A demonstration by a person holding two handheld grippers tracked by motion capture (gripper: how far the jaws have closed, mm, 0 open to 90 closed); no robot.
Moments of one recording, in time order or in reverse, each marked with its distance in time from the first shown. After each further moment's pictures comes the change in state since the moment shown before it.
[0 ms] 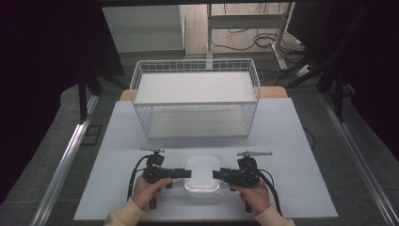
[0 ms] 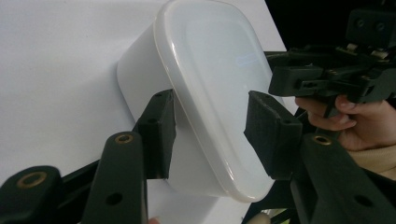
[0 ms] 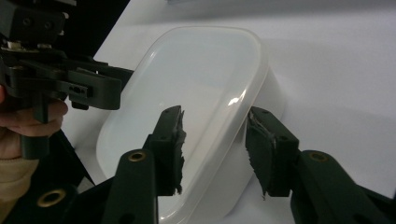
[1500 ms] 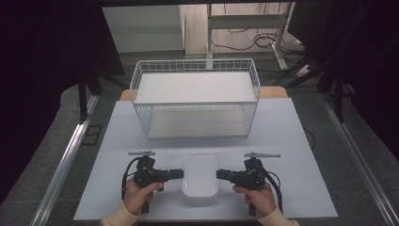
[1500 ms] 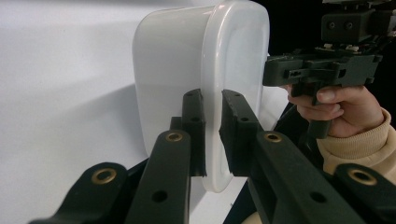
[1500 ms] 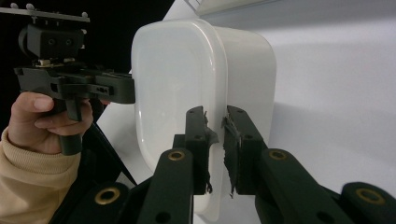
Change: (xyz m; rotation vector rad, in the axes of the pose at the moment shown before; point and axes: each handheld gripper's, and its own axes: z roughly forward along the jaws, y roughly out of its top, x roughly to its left) left arm -0.016 -0.011 -0.030 -0.072 -0.013 0.109; right arm 0.003 -0.003 -0.020 -0.046 0.122 0.026
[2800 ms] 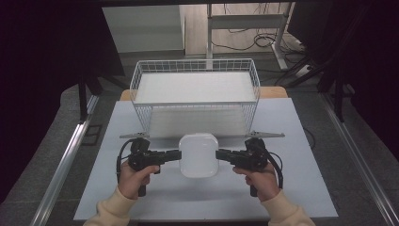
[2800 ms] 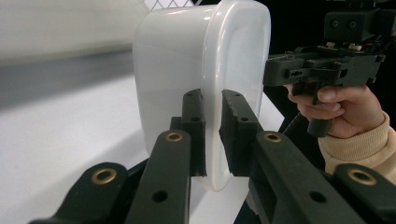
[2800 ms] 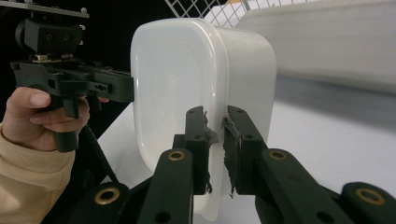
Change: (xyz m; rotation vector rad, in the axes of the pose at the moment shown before) left arm -0.026 0.051 -0.025 -0.092 0.010 0.103; right arm 0.033 0.057 -0.017 -0.068 -0.020 -0.154
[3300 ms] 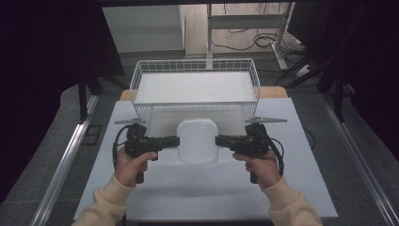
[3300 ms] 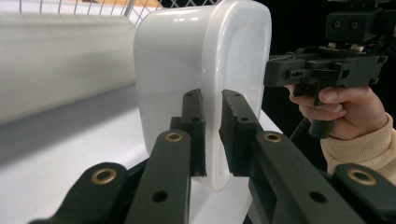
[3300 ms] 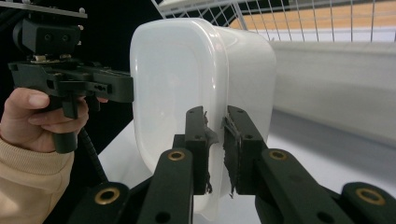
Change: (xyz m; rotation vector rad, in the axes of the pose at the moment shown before) left arm -0.011 0.038 -0.013 -0.037 0.006 0.057; right arm 0.012 0.039 -0.007 -0.035 -0.009 -0.049
